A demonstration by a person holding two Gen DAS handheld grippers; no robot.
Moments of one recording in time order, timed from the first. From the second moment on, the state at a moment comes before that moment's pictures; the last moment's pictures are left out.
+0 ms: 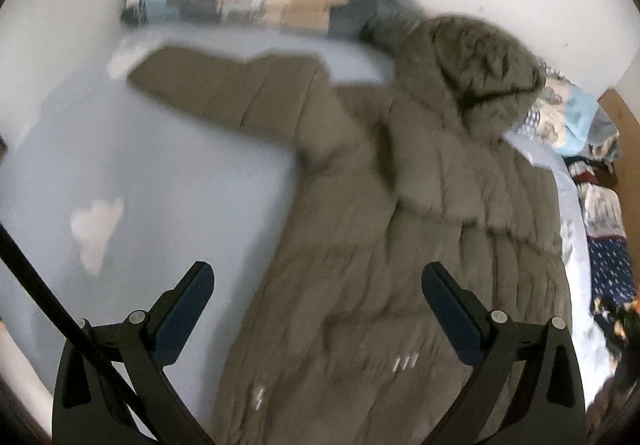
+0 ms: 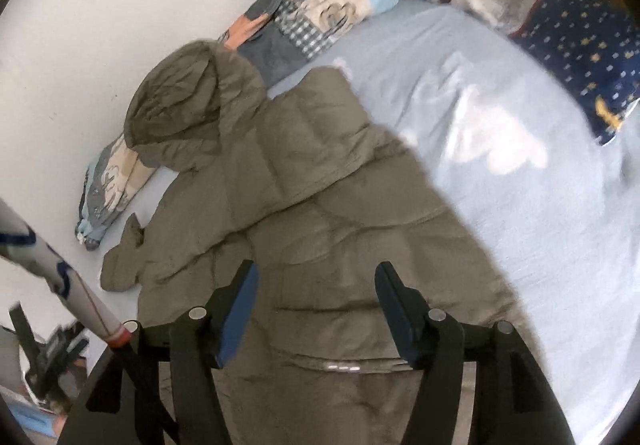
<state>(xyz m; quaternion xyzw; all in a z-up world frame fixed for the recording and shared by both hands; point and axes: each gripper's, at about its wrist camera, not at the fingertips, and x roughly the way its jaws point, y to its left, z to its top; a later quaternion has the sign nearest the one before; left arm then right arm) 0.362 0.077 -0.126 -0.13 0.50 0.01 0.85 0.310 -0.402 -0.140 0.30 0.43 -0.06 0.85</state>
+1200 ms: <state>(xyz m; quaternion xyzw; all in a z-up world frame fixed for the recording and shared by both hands) 0.217 0.123 -0.210 -0.17 0.59 -0.07 0.79 0.143 -0.433 -0.214 0.23 0.54 -0.05 0.81</state>
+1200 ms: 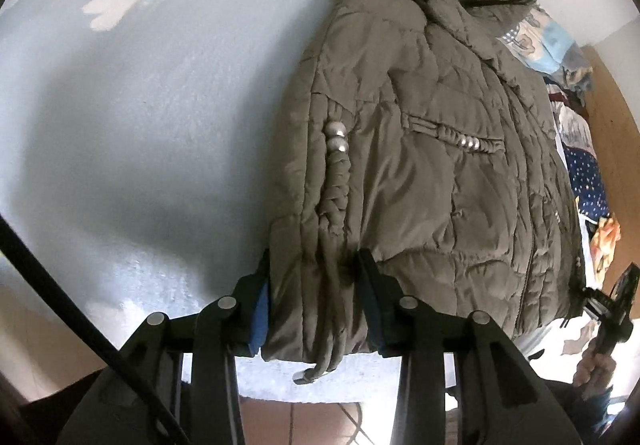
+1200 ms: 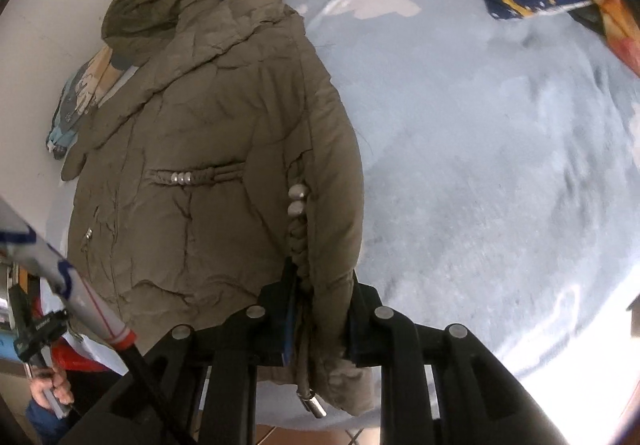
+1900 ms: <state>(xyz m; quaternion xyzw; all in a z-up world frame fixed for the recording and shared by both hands) 0.381 0.174 -0.163 -0.28 0.51 0.00 0.81 0.339 -0.277 -0.142 0.16 0.45 0.04 0.88</state>
